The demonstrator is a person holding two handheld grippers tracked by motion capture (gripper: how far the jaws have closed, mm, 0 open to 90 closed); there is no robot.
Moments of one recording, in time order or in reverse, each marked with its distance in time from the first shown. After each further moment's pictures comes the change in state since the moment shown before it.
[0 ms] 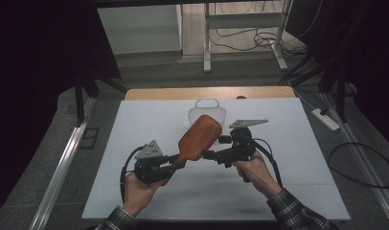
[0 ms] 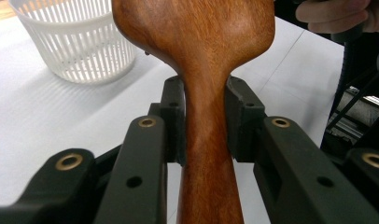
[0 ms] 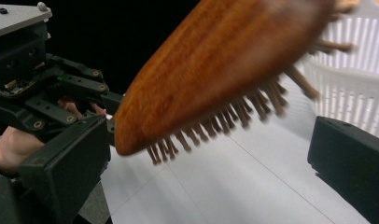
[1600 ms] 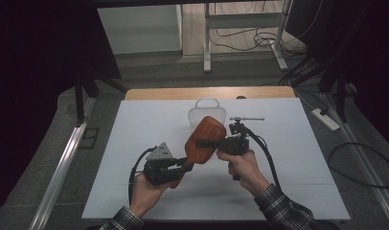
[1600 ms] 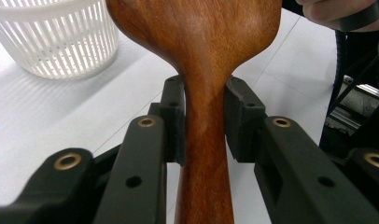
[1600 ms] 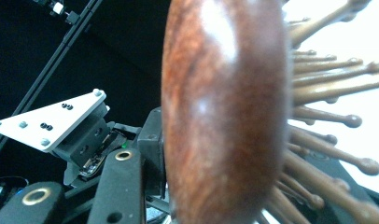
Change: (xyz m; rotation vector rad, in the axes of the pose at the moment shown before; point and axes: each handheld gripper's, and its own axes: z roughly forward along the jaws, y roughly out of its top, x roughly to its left) left arm -0.005 -0.002 0.023 0.043 -0.031 0.017; right arm -0.016 0.003 0.017 -0.055 0.203 0.336
